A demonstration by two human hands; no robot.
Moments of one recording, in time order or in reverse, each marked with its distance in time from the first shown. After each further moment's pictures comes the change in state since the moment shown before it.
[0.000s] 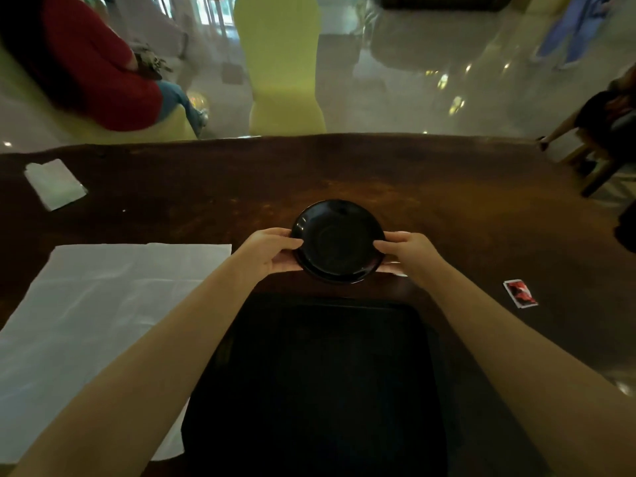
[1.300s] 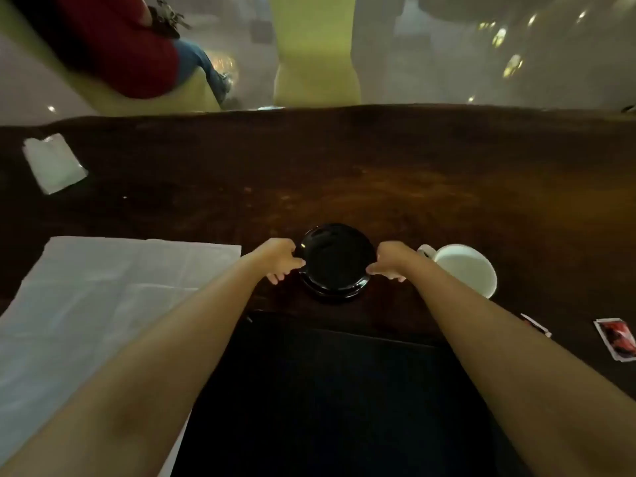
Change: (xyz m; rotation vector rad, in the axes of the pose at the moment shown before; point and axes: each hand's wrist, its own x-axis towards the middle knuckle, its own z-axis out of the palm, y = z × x) left_hand 0.155 -0.027 -0.051 1.053 -0.005 -0.139; right_hand 0.155 0.020 0.061 -1.278 -0.271 0.081
